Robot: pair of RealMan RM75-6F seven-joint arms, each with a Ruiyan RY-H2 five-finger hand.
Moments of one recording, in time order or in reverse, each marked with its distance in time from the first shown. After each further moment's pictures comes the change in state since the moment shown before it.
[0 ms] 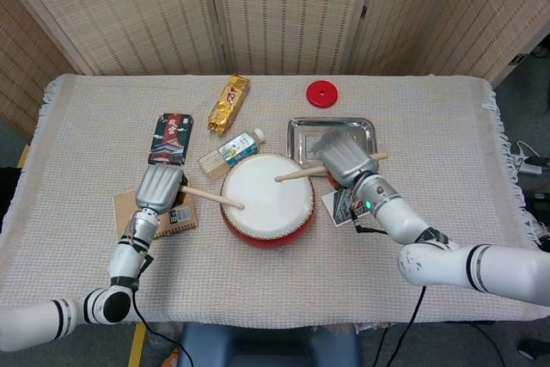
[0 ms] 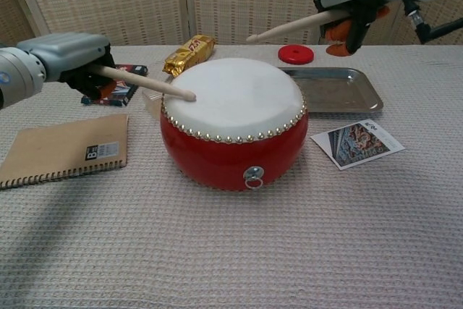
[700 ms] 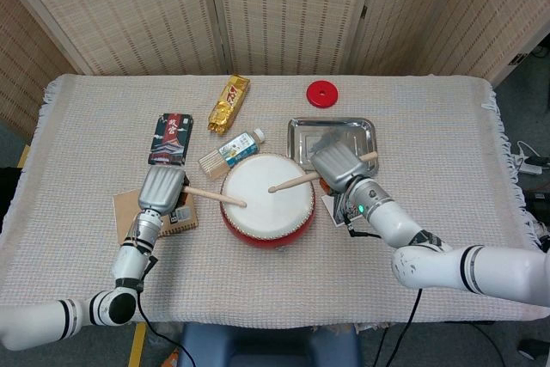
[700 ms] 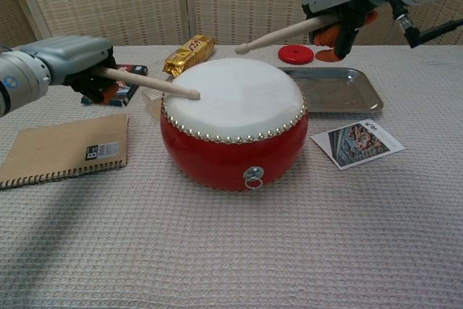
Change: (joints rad) left arm -0.018 -0.028 0.016 0.005 -0.041 0.031 0.034; right arm 0.023 -0.004 0.009 -0.030 0.016 -0.002 0.002
